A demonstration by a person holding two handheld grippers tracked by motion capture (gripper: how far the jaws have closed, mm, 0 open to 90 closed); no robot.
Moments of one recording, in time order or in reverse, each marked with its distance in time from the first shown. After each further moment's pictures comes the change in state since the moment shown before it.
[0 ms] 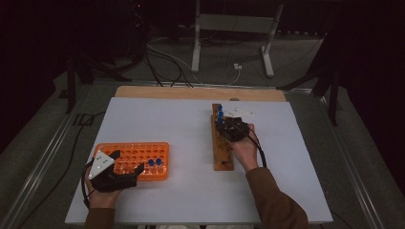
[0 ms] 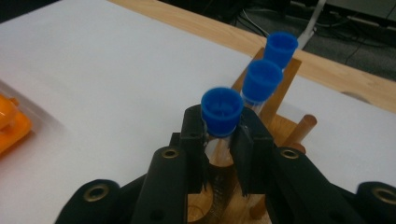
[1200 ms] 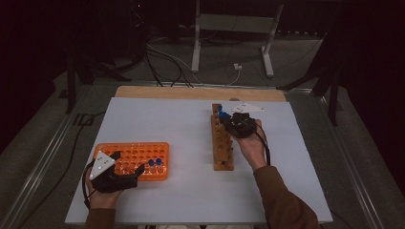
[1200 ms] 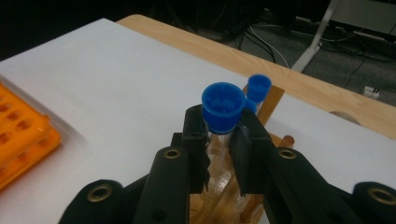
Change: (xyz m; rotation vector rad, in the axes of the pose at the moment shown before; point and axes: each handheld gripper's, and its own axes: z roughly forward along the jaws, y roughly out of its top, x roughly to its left) left arm -0.002 -0.002 0.000 0.012 0.004 -0.001; right arm -0.009 0.019 -0.032 -0.061 0.048 -0.005
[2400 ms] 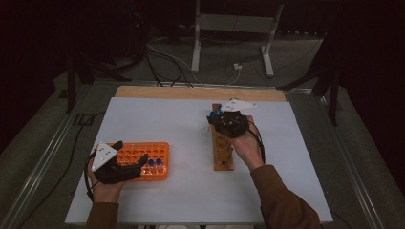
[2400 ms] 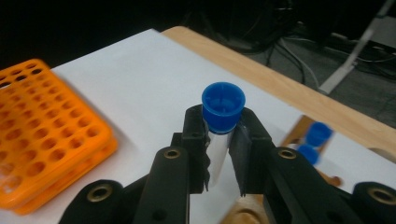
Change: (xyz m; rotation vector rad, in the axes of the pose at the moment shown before) left arm -0.009 0.031 0.007 -0.062 0.005 0.020; right arm 0.036 0.028 -0.010 -0.004 0.120 -0.091
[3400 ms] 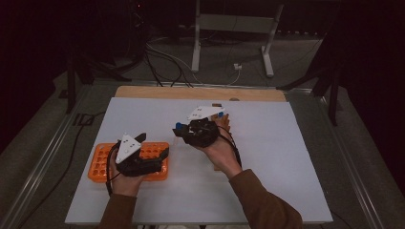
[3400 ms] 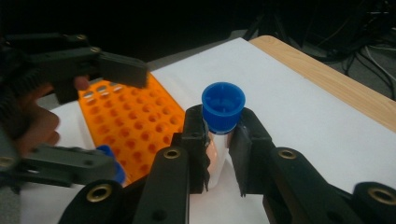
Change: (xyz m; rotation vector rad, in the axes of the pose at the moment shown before) left arm -0.045 0.032 0.029 -0.013 -0.076 0.080; right arm 0.075 0.029 0.021 0.005 0.251 -0.050
